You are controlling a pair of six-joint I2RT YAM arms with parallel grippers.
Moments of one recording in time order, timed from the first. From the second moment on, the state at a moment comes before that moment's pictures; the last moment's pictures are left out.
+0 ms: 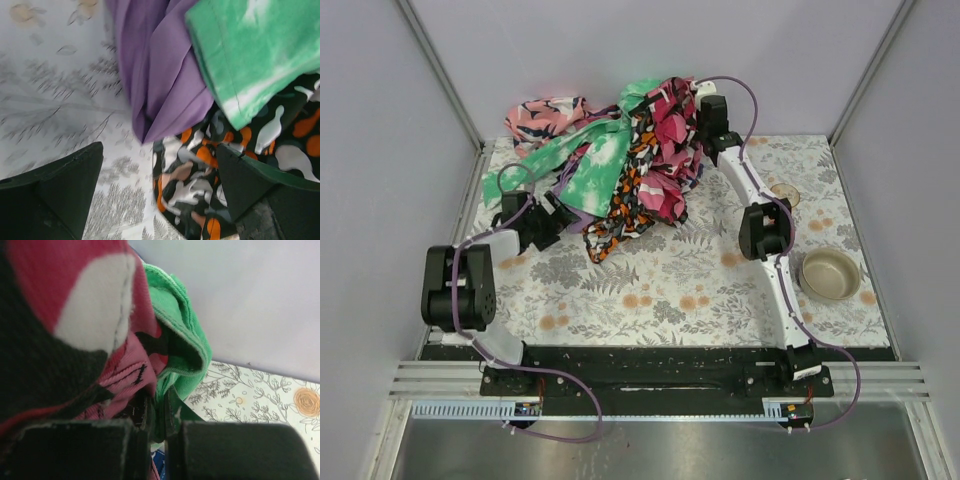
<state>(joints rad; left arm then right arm) 0.05 1.58 0.77 0.07 0.36 -0.70 0.28 2.73 2.66 -0.26 0.08 -0.04</state>
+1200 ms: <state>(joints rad) -0.05 1.29 0.96 -0.11 0.18 -0.65 0.24 2.66 2.49 -0.24 0.04 0.02</state>
